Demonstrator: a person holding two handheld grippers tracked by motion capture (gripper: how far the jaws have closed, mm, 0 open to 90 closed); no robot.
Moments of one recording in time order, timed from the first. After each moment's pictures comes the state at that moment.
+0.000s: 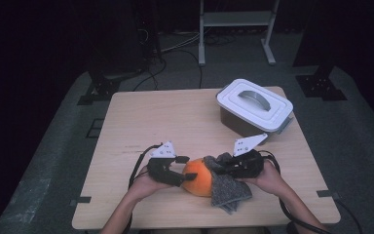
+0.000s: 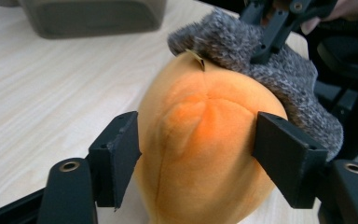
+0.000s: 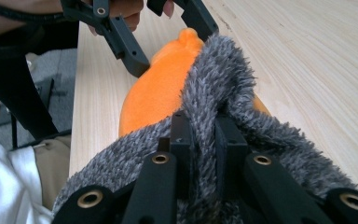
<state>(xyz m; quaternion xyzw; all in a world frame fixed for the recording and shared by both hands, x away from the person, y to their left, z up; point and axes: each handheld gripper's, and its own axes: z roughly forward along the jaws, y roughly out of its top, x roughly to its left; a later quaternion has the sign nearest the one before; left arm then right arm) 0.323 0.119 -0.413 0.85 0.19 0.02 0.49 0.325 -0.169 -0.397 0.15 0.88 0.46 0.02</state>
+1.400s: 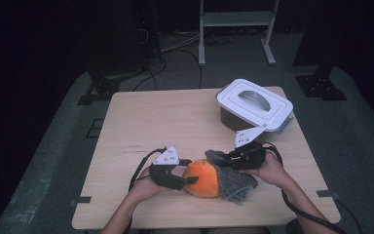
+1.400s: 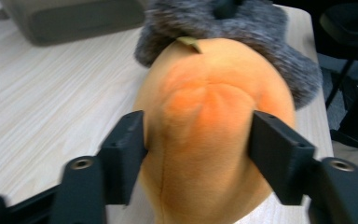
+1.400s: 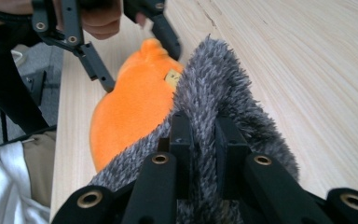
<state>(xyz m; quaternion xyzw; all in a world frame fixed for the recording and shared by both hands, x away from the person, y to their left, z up) 0.317 0.115 -0.416 0.86 0.16 0.06 0.47 0.343 -0.175 -0.387 0.16 0.88 0.45 0.02</state>
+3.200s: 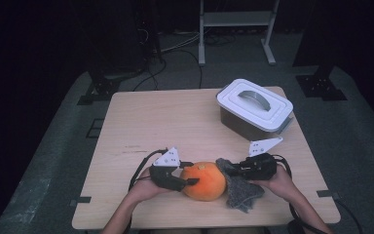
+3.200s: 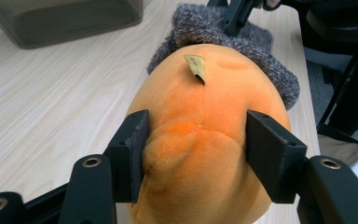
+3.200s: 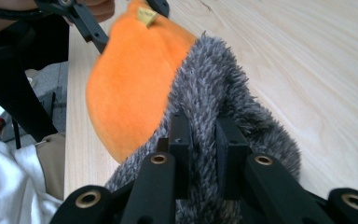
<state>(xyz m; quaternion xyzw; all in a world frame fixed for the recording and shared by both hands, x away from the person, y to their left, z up) 0.312 0.113 -0.412 0.87 0.13 0.06 0.47 0.326 -0.208 -0.417 0.20 0.86 0.47 0.00</state>
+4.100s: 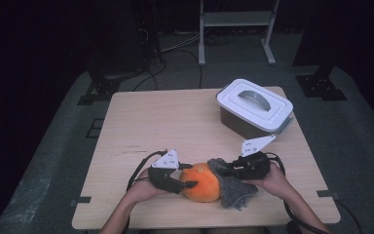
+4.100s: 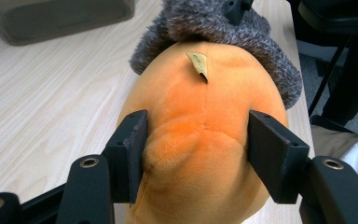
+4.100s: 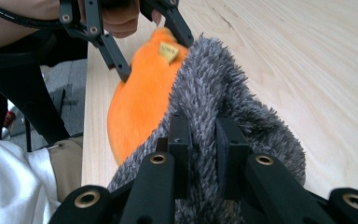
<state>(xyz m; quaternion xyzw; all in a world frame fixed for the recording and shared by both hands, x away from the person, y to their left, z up) 0.310 0.117 -0.414 0.88 0.12 0.04 0.46 0.322 -0.190 -0.406 0.17 0.86 0.48 -0.01</state>
